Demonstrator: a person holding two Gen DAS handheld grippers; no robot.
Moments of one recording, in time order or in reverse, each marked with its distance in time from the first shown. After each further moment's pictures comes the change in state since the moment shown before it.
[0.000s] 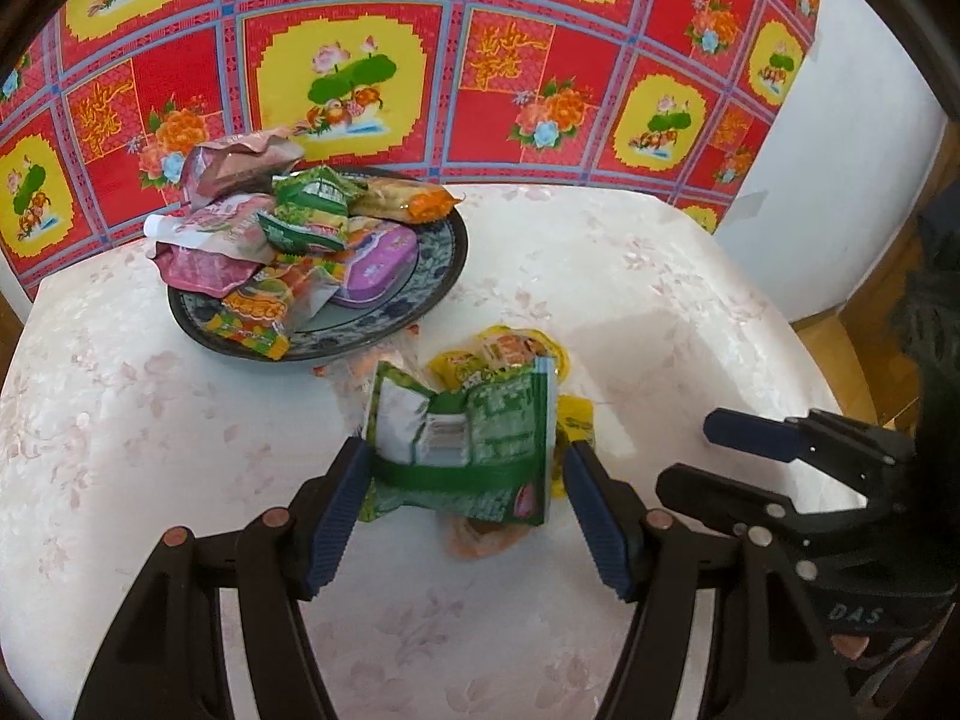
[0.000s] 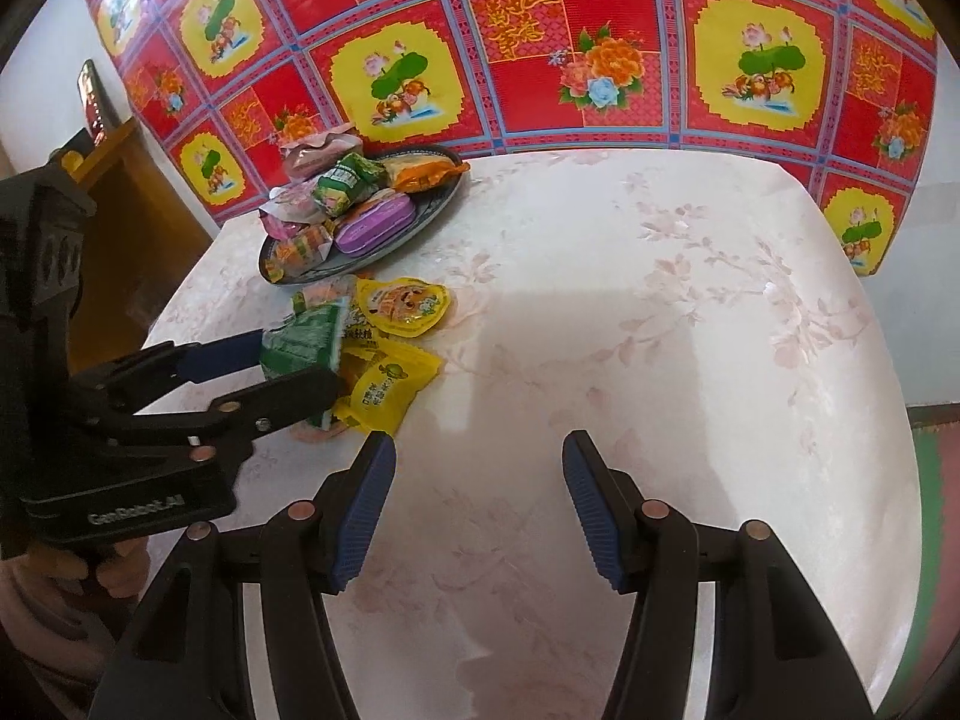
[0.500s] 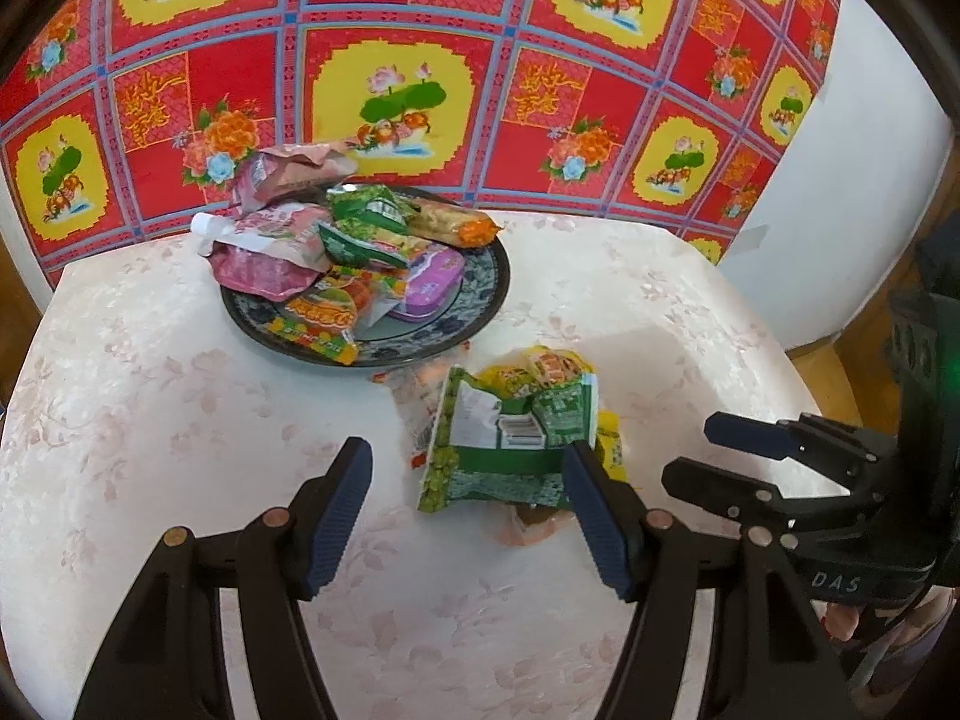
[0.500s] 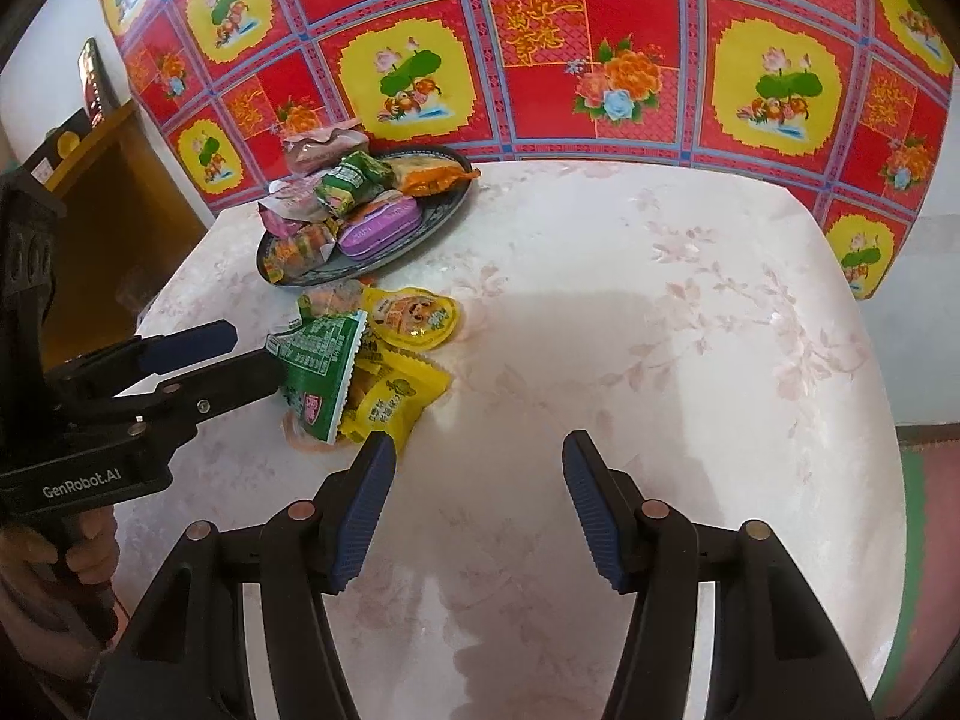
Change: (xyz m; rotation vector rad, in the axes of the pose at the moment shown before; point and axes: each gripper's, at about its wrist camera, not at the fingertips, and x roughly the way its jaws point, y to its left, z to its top) left arm -0.021 0.025 -0.001 -0.047 -0.040 -0.017; right arm 0.003 0.009 0.009 -0.044 0.012 -0.034
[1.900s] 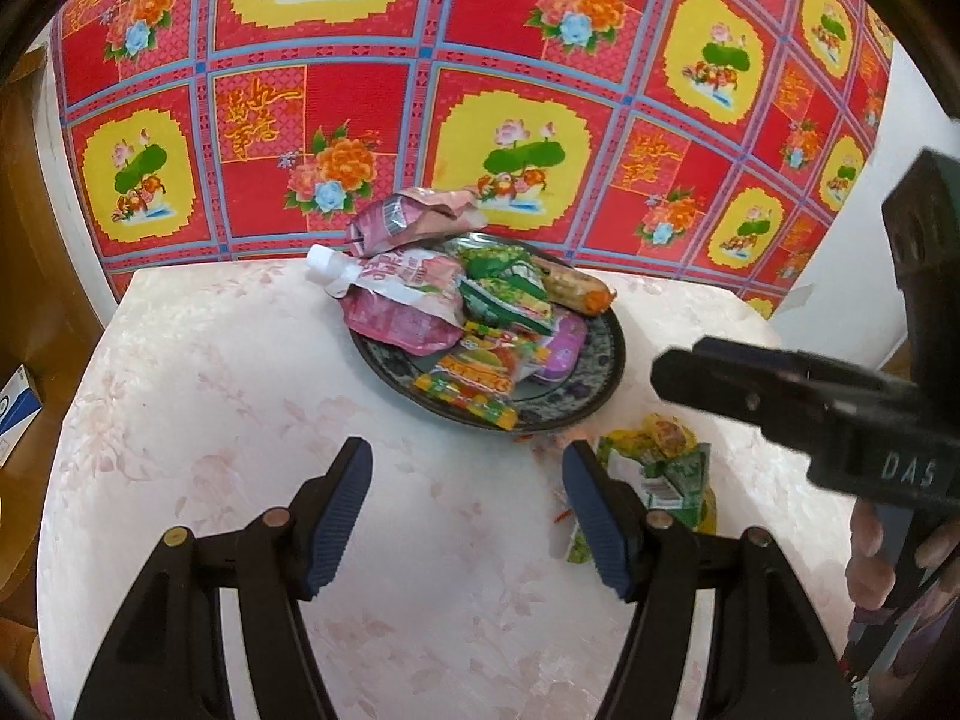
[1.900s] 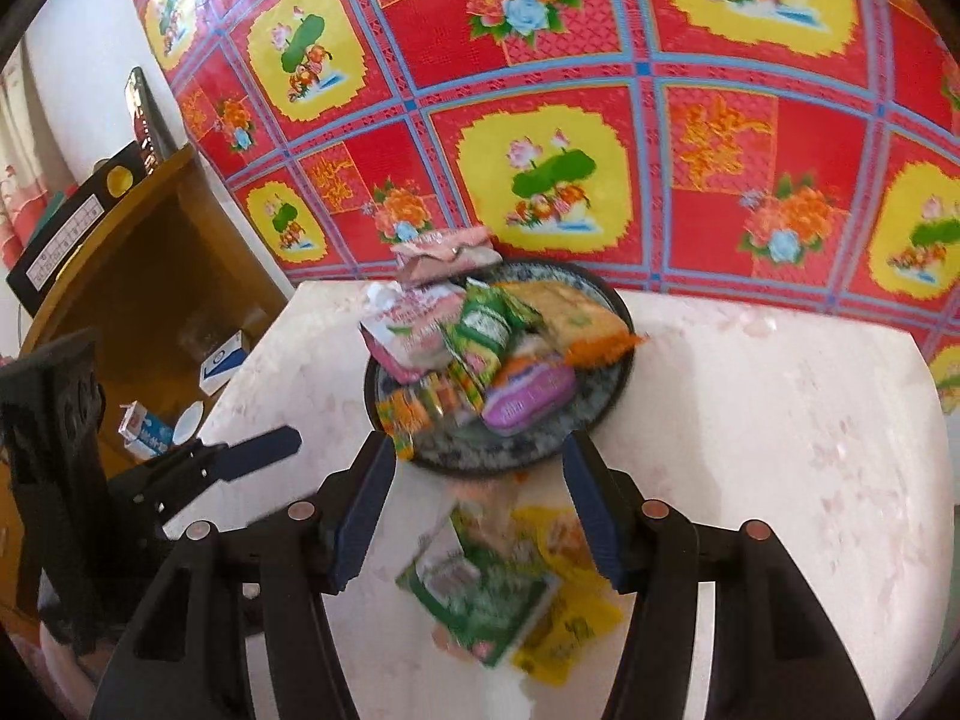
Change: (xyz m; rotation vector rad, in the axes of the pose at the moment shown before) left arm -0.017 0.056 0.014 -0.079 -0.084 0.078; right arm 0.021 0.062 0.084 -0.060 -0.080 0.154
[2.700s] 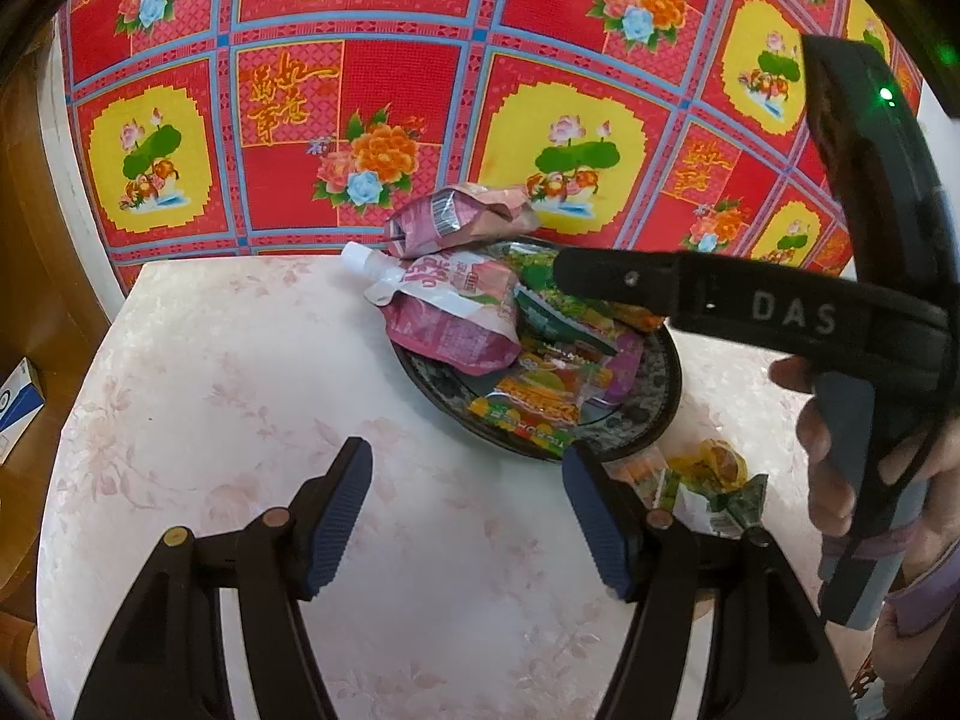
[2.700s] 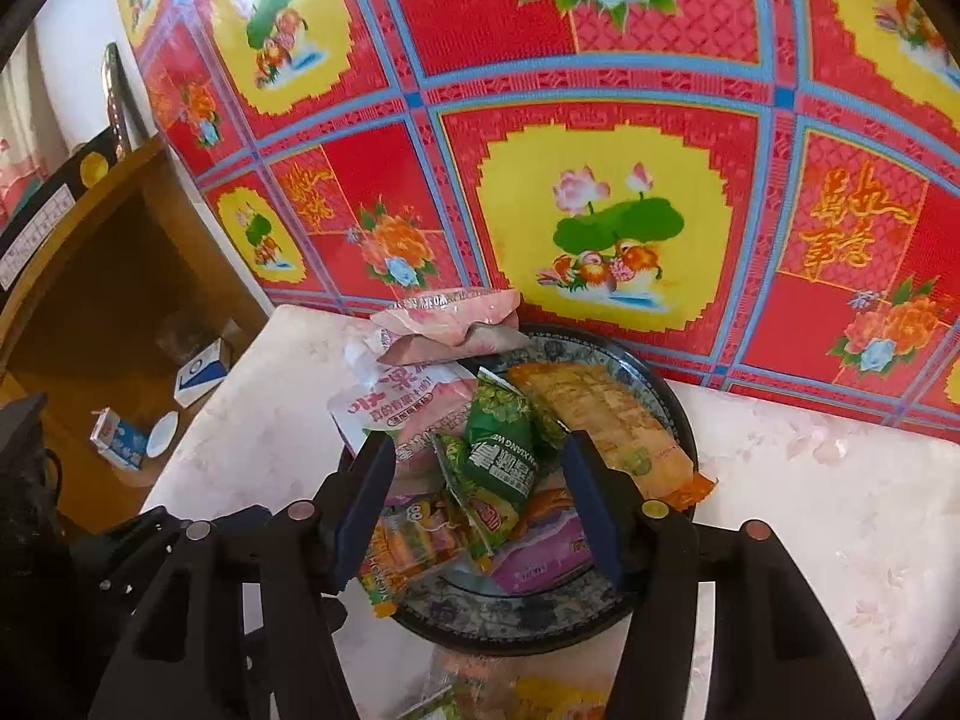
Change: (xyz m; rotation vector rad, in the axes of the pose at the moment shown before) left arm 0.023 0.025 0.004 -0.031 0.004 0.034; right arm 0.069 0.014 0.062 -0.077 0.004 0.001
